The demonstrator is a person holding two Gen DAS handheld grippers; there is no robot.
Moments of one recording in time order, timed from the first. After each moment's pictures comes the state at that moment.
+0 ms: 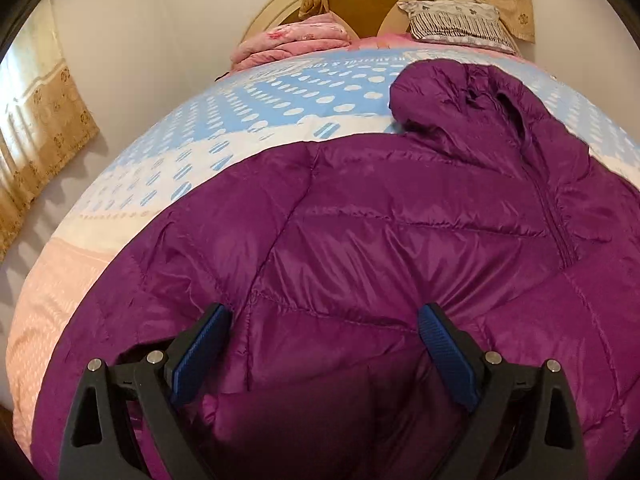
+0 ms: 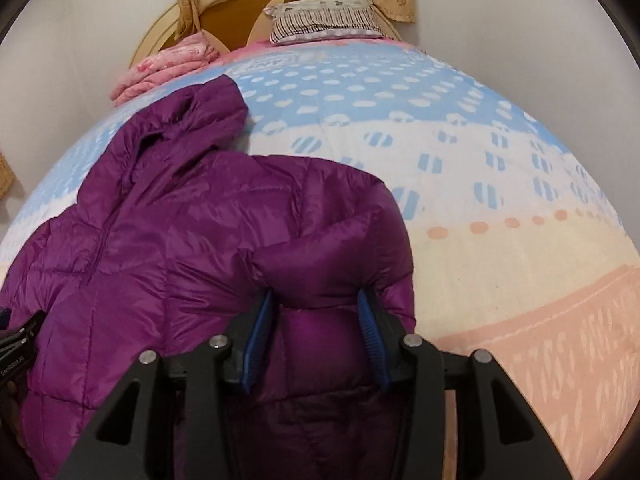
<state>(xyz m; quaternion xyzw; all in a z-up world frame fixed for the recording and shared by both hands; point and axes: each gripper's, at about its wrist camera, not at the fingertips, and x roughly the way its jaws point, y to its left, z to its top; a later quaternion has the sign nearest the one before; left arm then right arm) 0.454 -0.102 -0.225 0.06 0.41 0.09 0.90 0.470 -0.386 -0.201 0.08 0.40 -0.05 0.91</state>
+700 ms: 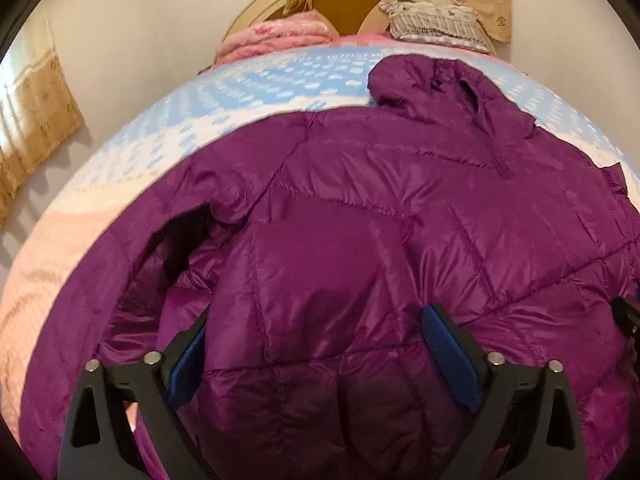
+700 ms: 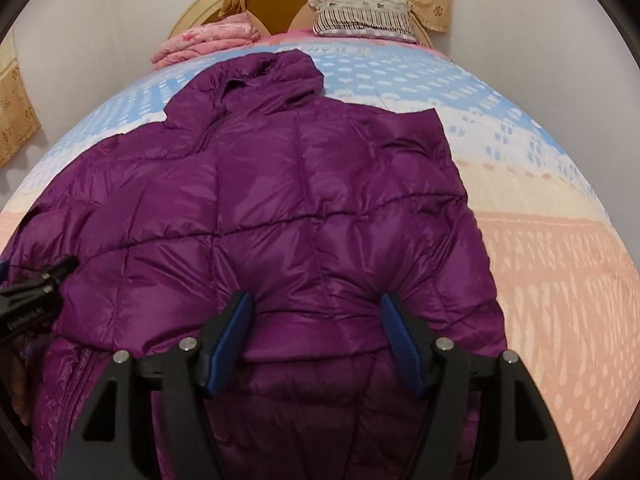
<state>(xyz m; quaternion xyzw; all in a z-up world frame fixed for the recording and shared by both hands) 0.391 -0.087 -0.225 0.03 0.43 0.04 0.90 0.382 -0.308 -0.203 0.01 0.42 -0.02 0.91</state>
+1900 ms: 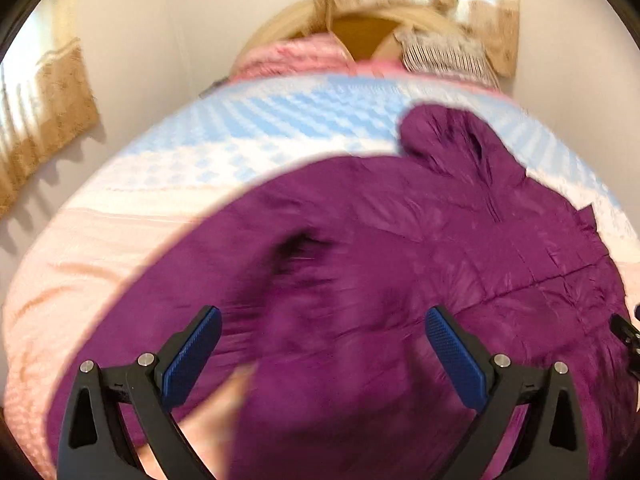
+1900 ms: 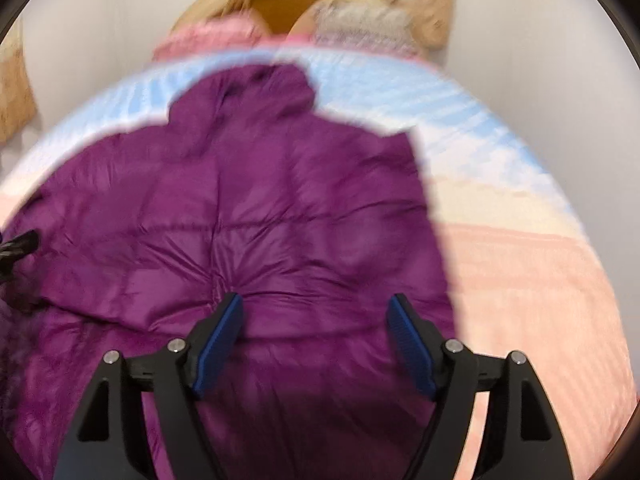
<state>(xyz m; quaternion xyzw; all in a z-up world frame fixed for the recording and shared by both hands) 0.307 -0.020 -0.151 0.01 0.37 0.06 0.93 0.327 -0.320 -0.165 0.01 0.38 -0.03 0.93</state>
